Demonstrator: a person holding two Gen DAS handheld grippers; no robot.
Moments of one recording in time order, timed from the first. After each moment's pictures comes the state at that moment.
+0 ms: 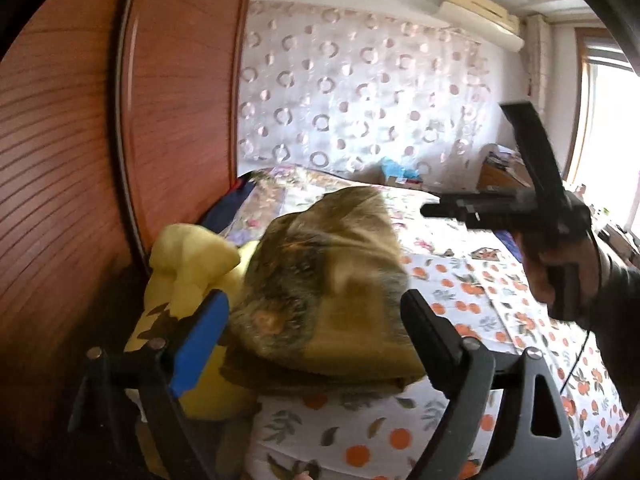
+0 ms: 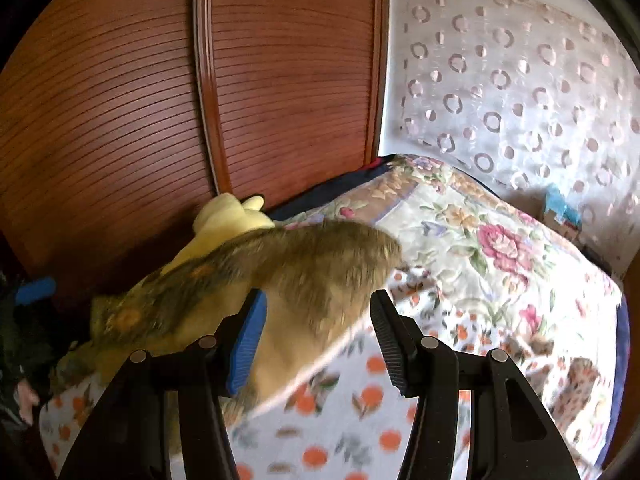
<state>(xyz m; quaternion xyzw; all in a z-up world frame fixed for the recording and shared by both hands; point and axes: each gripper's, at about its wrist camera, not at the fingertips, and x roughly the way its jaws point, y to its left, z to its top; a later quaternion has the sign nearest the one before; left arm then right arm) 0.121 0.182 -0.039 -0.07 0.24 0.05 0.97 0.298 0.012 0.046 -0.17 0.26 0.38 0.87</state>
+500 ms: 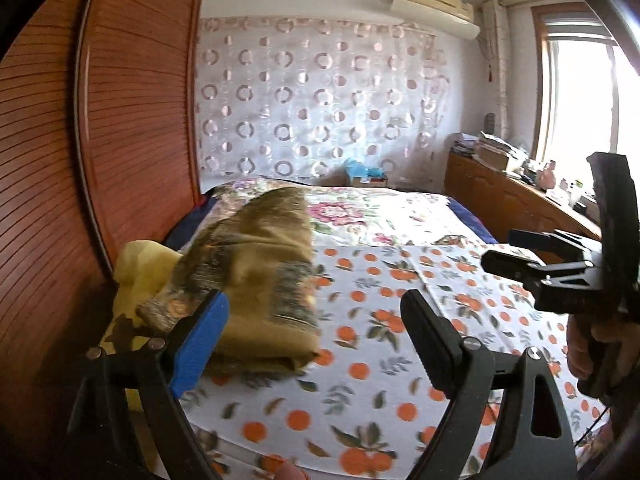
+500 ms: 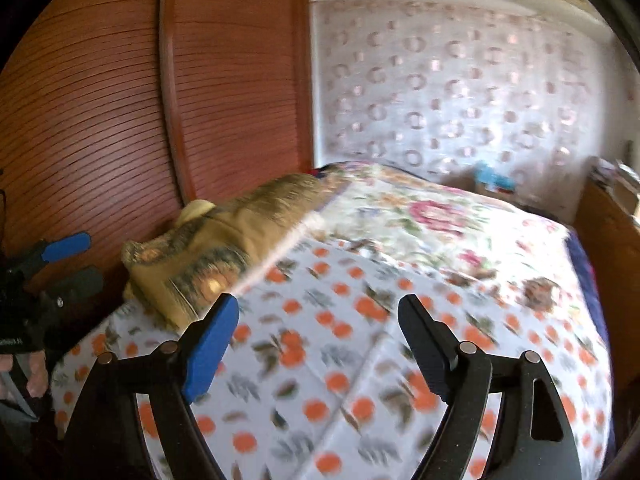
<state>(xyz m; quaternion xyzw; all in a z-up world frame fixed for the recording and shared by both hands) 0.092 0.092 -0.029 -0.03 0.22 0.00 0.97 0.149 -0.118 0.026 -0.09 0.21 0.26 0.94</state>
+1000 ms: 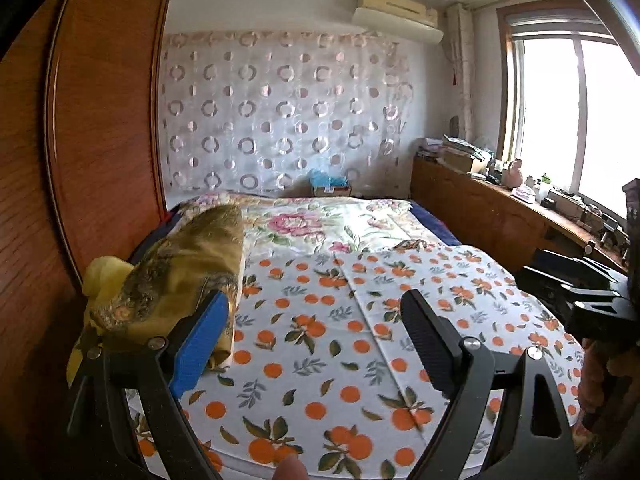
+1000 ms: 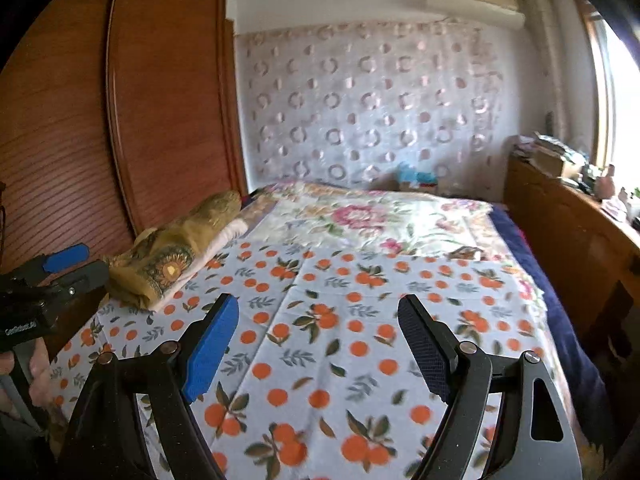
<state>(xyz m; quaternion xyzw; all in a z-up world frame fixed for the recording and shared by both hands) 0.066 0.018 -0.003 -0.01 0.20 -0.05 0.98 0.028 -0.166 0.034 -0.03 0.18 0.16 0.97</state>
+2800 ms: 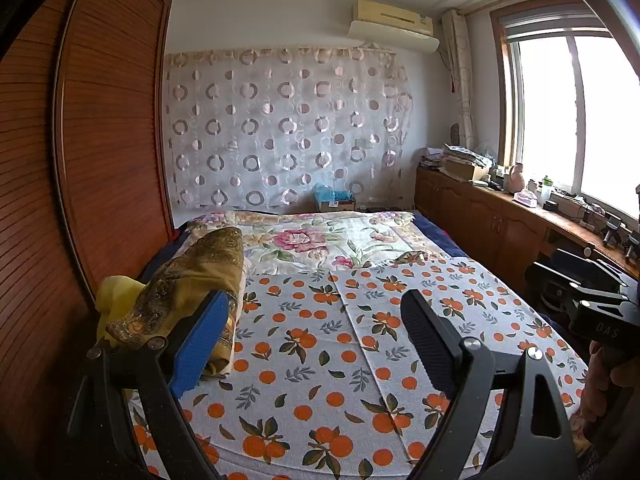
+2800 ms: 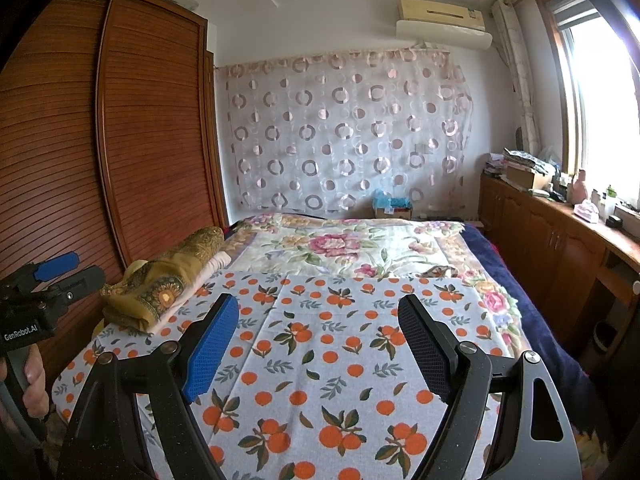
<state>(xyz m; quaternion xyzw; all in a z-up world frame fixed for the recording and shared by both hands) 0.047 -0.002 0.016 0.00 0.18 -0.04 0.98 0.002 -0.197 0.020 -0.01 0.13 0.13 0.98</state>
